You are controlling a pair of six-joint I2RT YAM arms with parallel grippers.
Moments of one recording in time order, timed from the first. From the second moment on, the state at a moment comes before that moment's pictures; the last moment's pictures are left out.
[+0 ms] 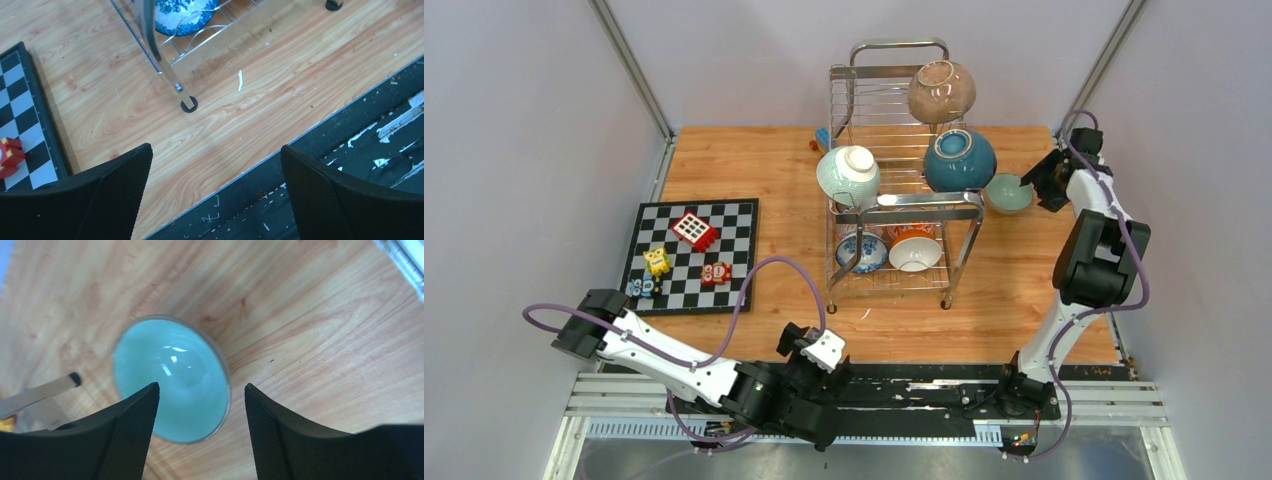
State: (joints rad) left arm -1.89 1.12 0.63 -0.58 -1.22 -0.86; right arm -0.31 1.93 1.48 -0.44 -0.10 0.56
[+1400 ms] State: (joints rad) left arm -1.46 0.52 0.79 -0.34 -0.94 -0.34; right arm 0.08 0.18 1.00 -0.69 -0.21 0.66
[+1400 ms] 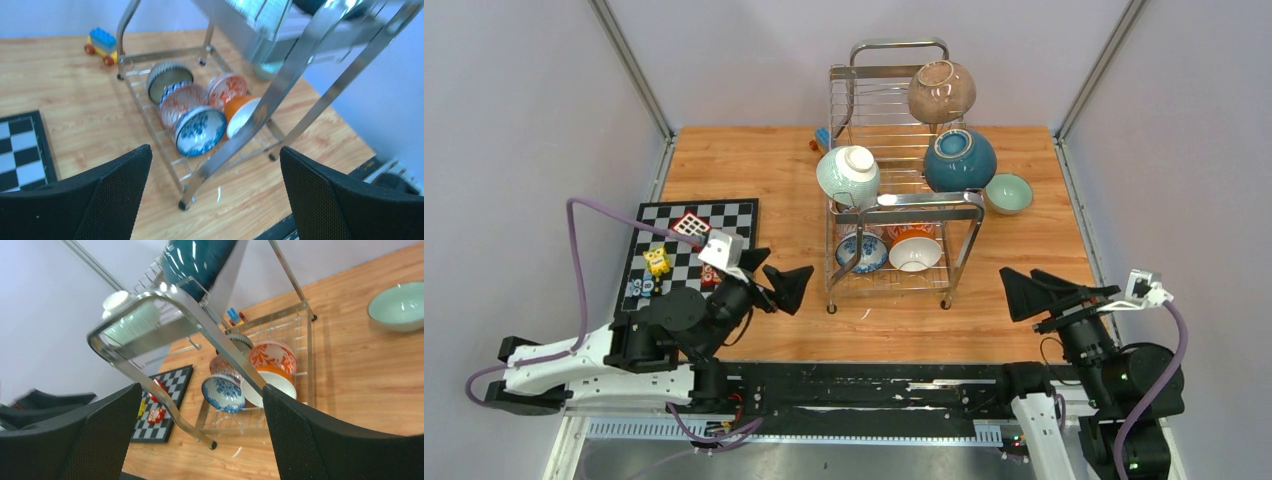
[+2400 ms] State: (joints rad) left arm -0.30 0.91 0.66 0.55 0.36 -1.34; right arm 0.09 0.01 0.81 -0.95 -0.32 0.61
